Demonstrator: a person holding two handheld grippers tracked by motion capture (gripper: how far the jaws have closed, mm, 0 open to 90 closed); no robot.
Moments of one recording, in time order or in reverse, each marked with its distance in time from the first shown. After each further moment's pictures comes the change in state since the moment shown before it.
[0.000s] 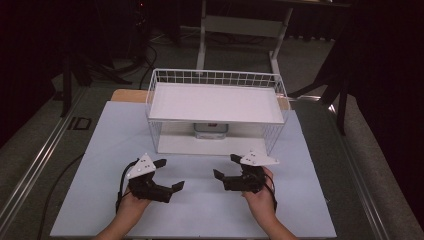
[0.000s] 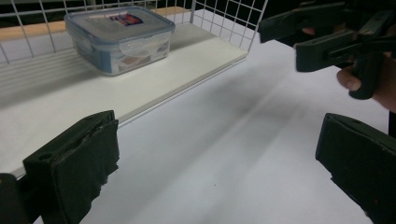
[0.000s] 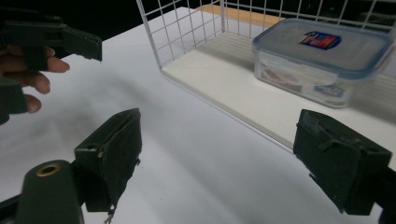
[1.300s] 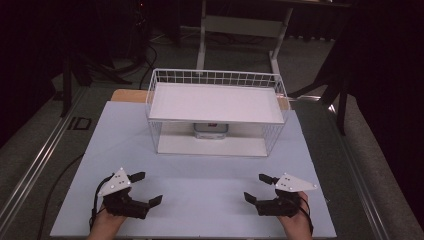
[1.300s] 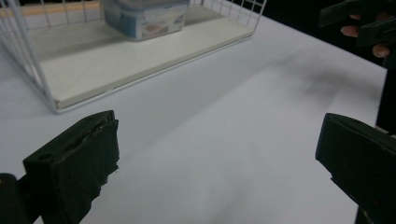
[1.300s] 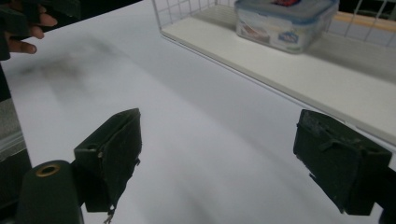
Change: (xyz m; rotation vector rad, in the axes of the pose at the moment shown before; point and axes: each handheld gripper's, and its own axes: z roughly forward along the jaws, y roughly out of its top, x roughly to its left) left arm 0.008 -0.040 -0.051 0.023 0.038 -0.024; right arm -0.020 -0.050 -0.083 0.025 0.008 -0.040
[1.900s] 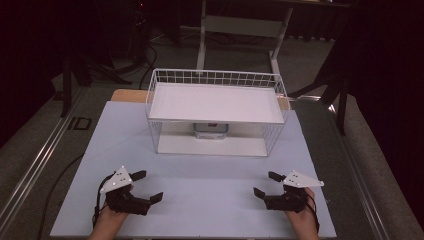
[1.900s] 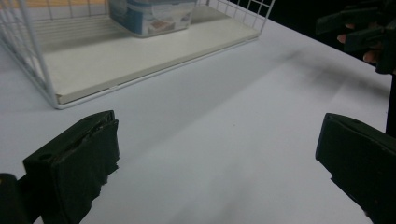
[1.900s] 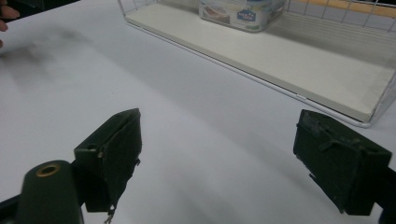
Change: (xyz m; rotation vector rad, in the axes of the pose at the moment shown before) left arm 0.012 -0.005 0.007 -0.019 -0.002 -0.031; right arm -0.033 -0.018 -0.004 0.016 -0.059 0.032
